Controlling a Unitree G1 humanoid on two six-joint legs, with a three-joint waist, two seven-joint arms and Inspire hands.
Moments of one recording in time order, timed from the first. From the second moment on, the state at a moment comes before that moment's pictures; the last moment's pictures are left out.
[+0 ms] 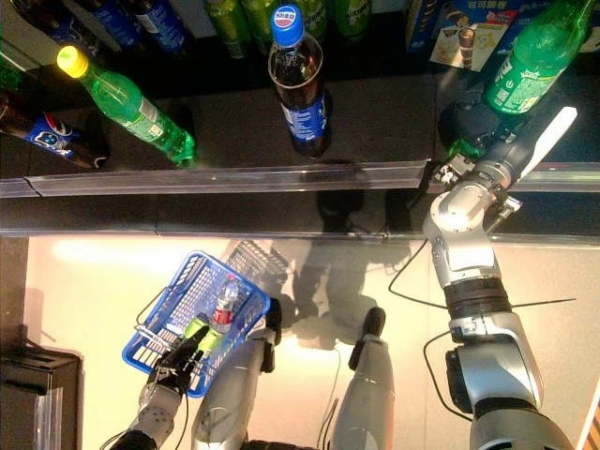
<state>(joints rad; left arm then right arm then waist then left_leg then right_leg) -0.12 0.15 -0.06 0.92 -1.11 -0.16 0.23 -0.74 -0.63 0.10 0.46 0.36 -0.07 -0.84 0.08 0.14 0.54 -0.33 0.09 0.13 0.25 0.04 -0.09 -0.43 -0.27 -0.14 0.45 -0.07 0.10</state>
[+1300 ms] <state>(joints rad) 0.10 0.14 0.12 0.73 -1.01 -0.18 0.12 -0.12 -0.51 0.25 -0.32 0.73 -0.09 0.13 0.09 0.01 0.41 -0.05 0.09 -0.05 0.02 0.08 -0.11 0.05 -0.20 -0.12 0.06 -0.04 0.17</state>
